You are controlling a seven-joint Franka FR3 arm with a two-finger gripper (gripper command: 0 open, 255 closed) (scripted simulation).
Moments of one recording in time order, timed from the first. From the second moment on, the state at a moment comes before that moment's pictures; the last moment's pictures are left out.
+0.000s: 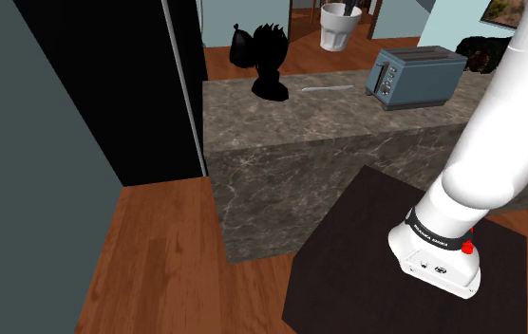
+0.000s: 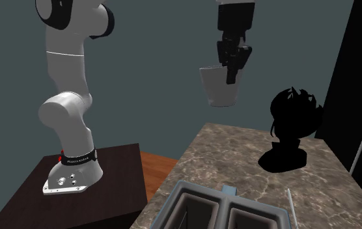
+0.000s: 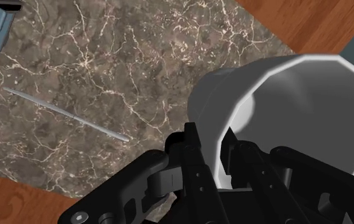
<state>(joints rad) -0.17 0.14 -0.58 -1.42 0.26 1.50 -0.63</state>
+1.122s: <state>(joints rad) -0.37 0.37 -0.64 -1.25 0.39 1.47 -0.87</state>
